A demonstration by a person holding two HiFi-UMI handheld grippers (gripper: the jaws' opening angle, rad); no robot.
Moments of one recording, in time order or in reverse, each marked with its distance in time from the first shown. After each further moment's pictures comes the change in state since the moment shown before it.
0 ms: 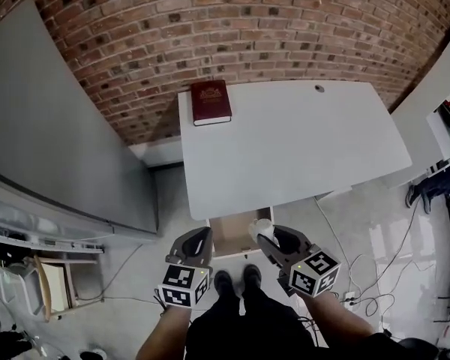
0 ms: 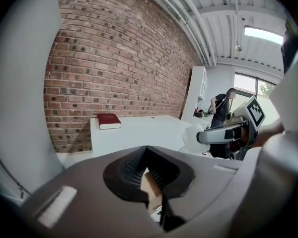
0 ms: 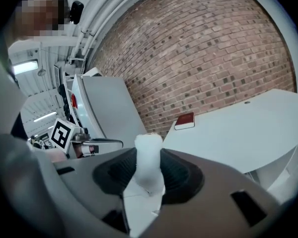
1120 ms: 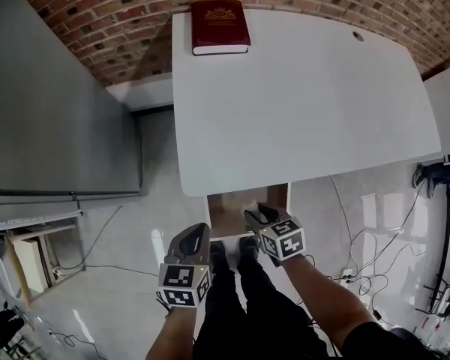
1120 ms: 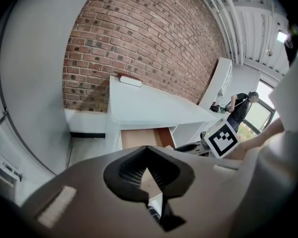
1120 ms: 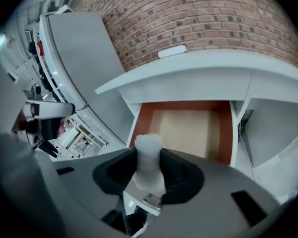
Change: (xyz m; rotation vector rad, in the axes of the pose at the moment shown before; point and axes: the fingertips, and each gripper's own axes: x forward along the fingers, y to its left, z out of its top) left arm 0.070 0.060 -0.200 -0.241 0.174 0.096; right arm 0.155 -0.118 -0.267 -0.007 0.487 -0.113
